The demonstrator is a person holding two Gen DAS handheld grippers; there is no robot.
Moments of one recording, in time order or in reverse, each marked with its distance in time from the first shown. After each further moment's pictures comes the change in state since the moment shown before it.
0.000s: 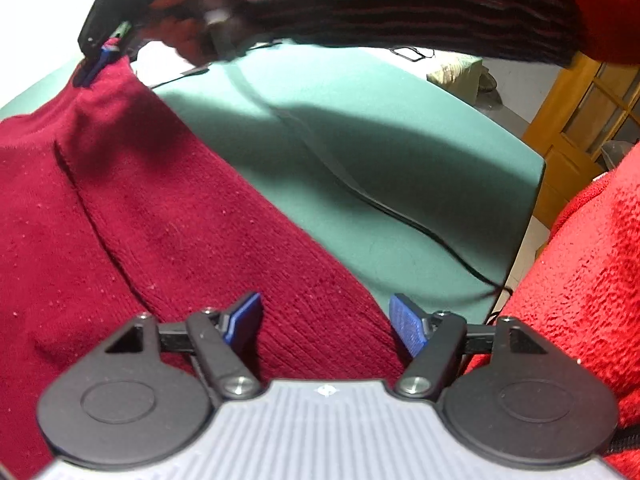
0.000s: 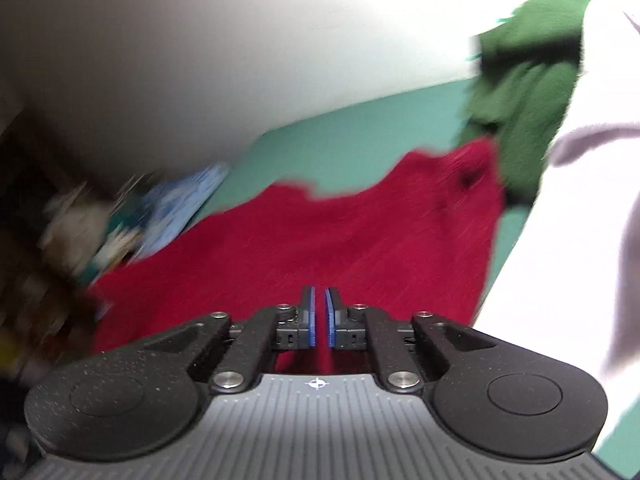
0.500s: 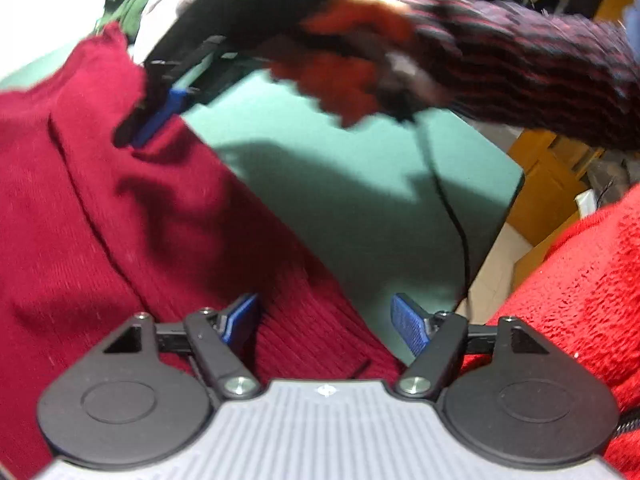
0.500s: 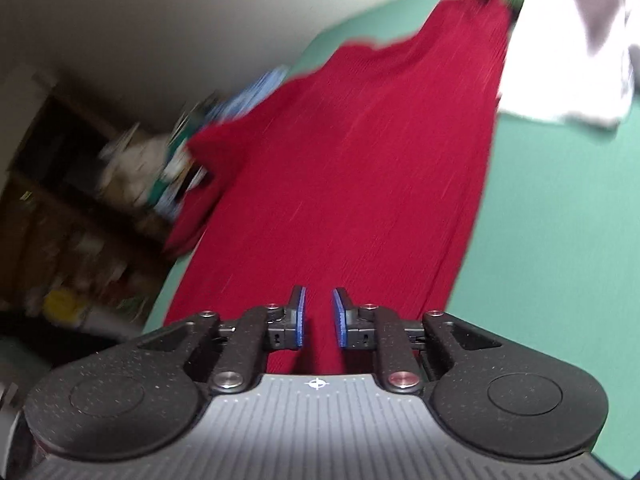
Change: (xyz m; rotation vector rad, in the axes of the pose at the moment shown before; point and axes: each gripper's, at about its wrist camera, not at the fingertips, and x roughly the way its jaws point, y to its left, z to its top) left arm -0.012 0.002 -0.015 -0.072 -0.001 -0.091; right arm -0.049 0.031 -0.109 0.072 0.162 0.150
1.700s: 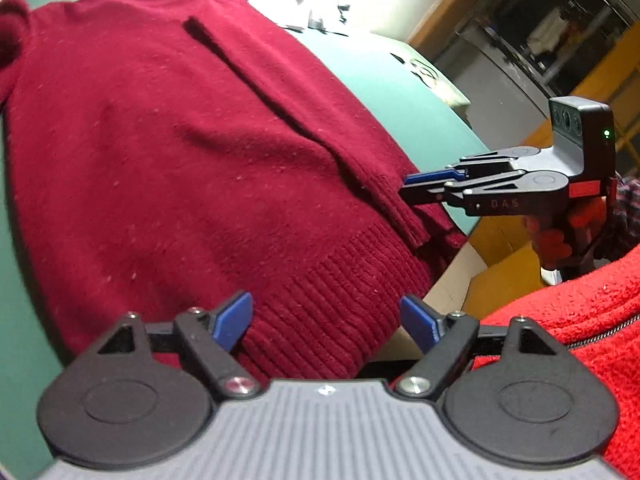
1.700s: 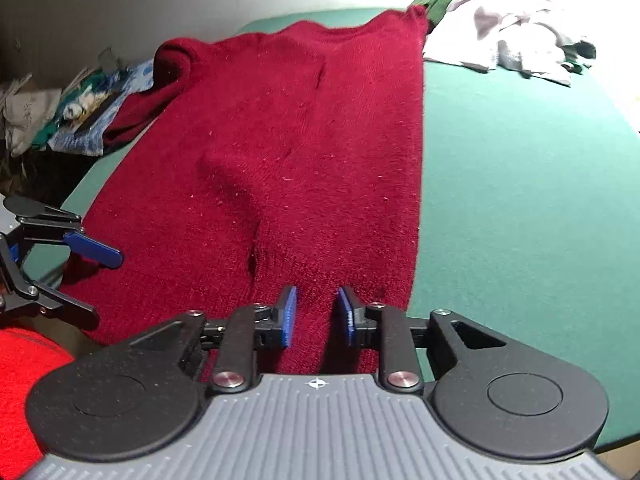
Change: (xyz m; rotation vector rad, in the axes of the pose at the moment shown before) left arm -0.083 0.121 -0.110 -0.210 -0.030 -0.108; right arm -0.015 0.133 -0.162 -0.108 -0.158 -0.607
